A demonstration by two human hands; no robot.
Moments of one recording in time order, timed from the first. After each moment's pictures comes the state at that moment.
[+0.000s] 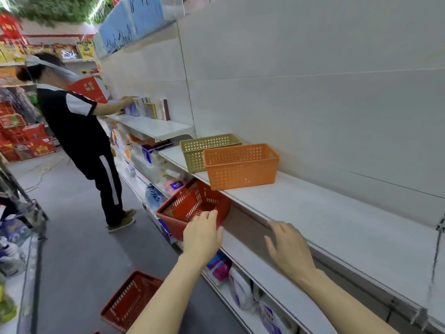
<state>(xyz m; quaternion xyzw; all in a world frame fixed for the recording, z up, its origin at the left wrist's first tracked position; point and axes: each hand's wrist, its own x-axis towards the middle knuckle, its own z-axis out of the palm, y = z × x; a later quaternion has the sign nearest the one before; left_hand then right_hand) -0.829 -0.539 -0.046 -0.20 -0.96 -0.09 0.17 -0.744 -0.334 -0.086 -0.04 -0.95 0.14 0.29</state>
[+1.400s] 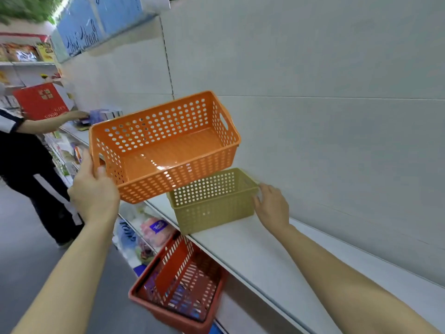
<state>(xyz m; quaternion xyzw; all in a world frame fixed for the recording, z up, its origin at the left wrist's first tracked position) -1.200 -0.633 0.107 0.05 -0.79 -0.48 0.38 -1.155 -0.292 -0.016 -0.17 -0.91 0.19 0.32</state>
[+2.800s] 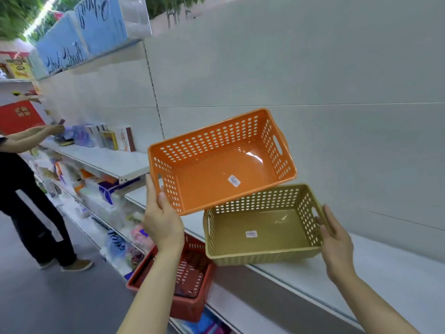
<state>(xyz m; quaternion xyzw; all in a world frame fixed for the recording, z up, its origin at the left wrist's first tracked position) -1.045 -0.542 0.064 -0.04 -0.73 -0.60 0.31 -0.894 -0.272 -0.032 -0.28 -0.63 0.58 0.43</state>
